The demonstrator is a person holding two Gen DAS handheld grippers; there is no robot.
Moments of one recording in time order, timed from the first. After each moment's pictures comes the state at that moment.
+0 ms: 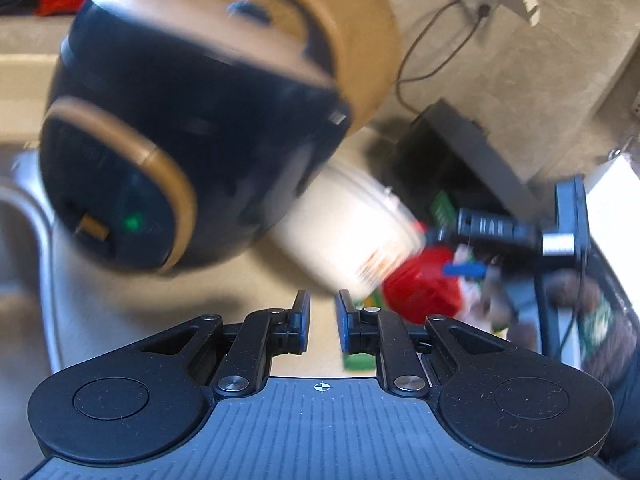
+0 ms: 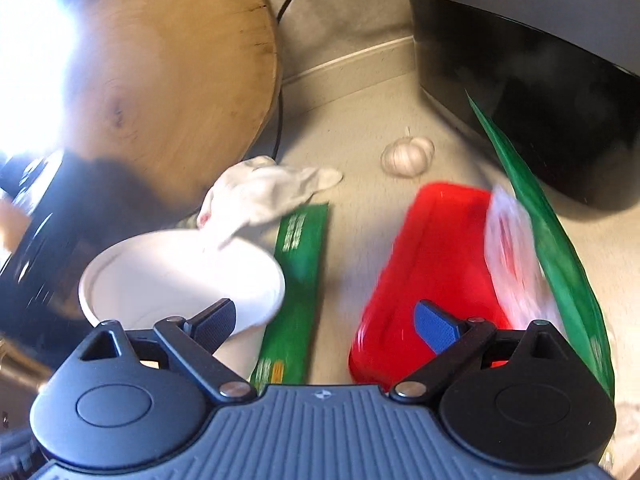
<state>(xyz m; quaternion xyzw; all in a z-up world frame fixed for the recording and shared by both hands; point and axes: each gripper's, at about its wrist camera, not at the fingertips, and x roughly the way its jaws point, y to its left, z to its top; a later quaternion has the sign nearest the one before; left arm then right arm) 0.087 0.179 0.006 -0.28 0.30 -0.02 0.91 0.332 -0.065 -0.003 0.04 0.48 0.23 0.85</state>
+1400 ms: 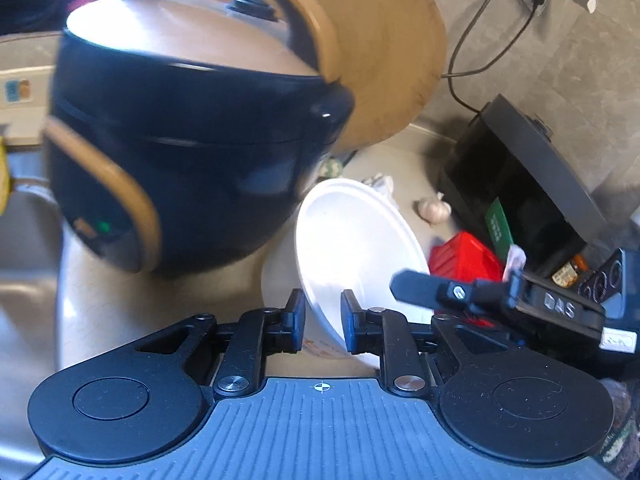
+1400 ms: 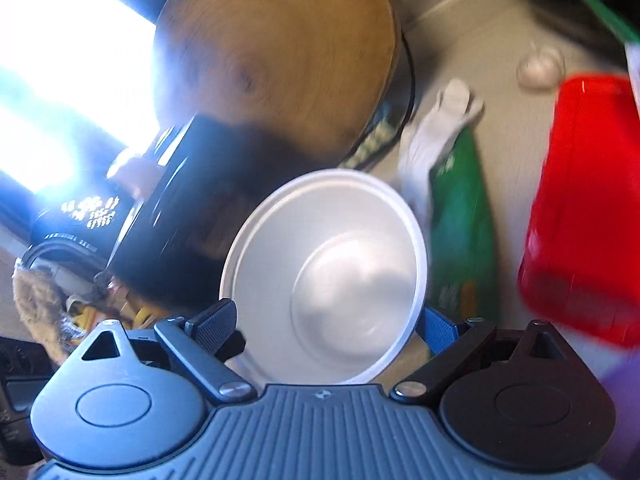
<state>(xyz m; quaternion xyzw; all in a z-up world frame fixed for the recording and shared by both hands) 0.114 0.145 0.005 -0.26 0.34 0.10 0.90 0.293 -0.060 -0.044 0.18 0.50 0.41 0.74</state>
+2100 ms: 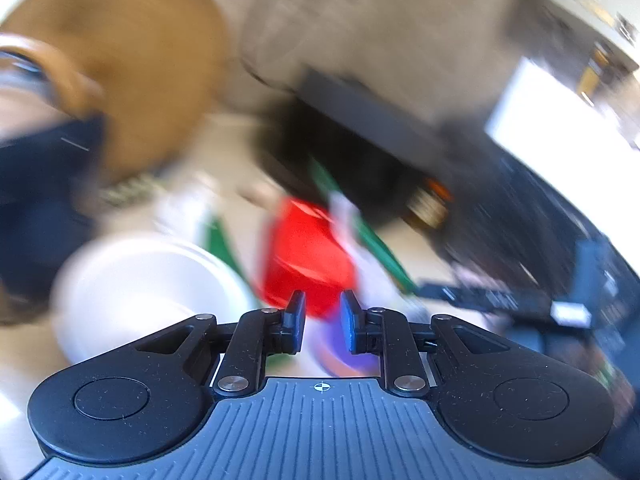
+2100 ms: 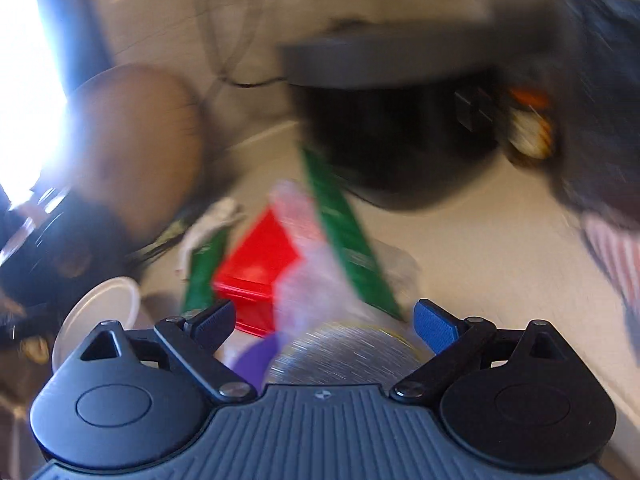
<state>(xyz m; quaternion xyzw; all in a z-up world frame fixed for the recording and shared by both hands) 0.122 0.057 0.031 -0.16 0.32 -0.14 0.92 0.227 -0.237 0.000 0.10 0.37 0.15 0.91</state>
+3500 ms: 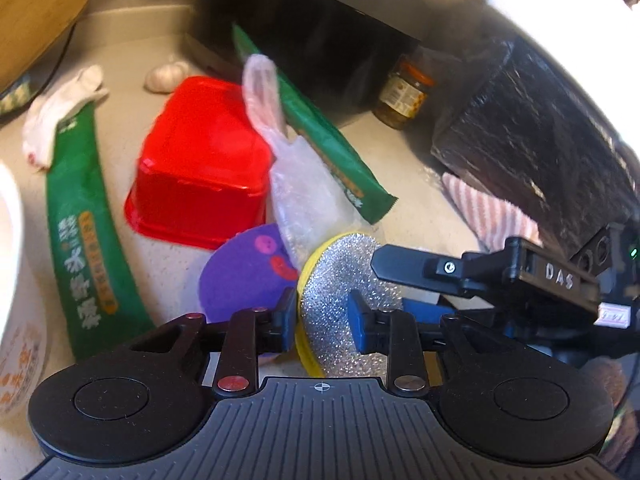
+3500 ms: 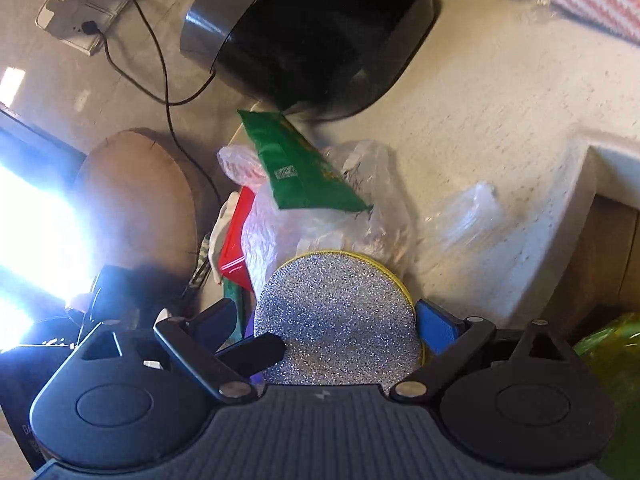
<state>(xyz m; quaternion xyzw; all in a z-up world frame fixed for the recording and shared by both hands) 0.207 -0.036 -0.038 -0.15 0.42 -0.19 0.87 0.231 -0.296 -0.086 0.35 0.43 0.21 0.81</state>
